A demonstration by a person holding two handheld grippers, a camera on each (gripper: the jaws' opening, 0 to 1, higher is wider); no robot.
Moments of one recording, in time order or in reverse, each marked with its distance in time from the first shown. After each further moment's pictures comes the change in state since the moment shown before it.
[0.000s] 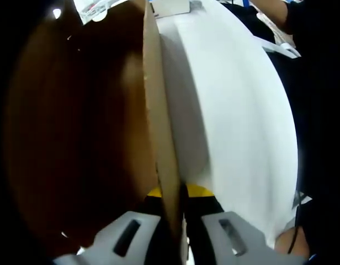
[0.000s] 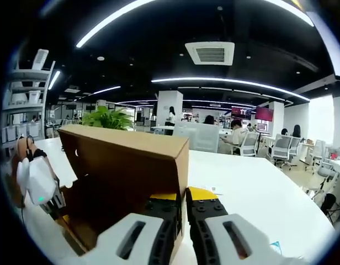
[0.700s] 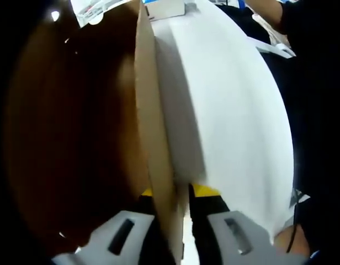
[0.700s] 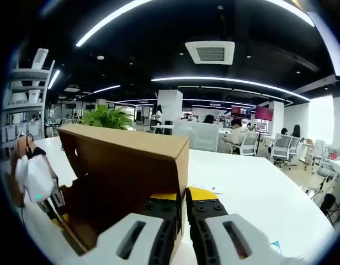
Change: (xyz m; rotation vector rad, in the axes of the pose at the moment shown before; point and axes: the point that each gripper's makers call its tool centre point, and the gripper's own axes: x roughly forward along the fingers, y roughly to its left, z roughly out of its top) left arm -0.001 -0.007 0.000 0.013 -0.019 -0.031; right arm 0.000 0.001 -0.002 -0.003 0.007 -0.002
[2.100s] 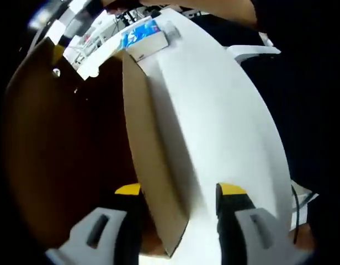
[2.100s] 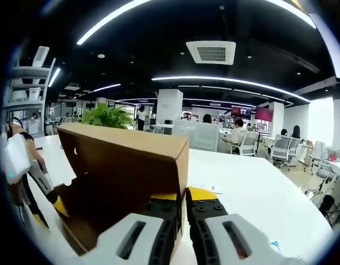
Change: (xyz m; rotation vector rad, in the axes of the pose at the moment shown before) left arm -0.042 -0.014 0.035 0.163 -0.129 0.182; right arm 0.000 0.000 -0.001 -0.009 0.005 -0.002
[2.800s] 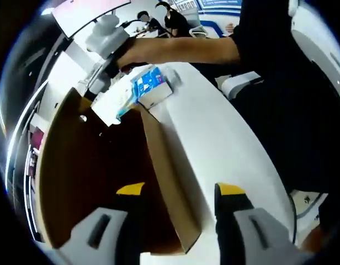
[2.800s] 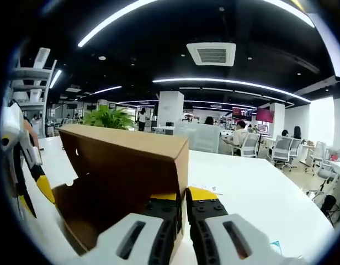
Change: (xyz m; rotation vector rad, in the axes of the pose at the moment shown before) left arm -0.054 0.011 0.041 0.113 -0.247 0.106; right arm -0.003 0.002 0.000 0.002 -0.019 0.011
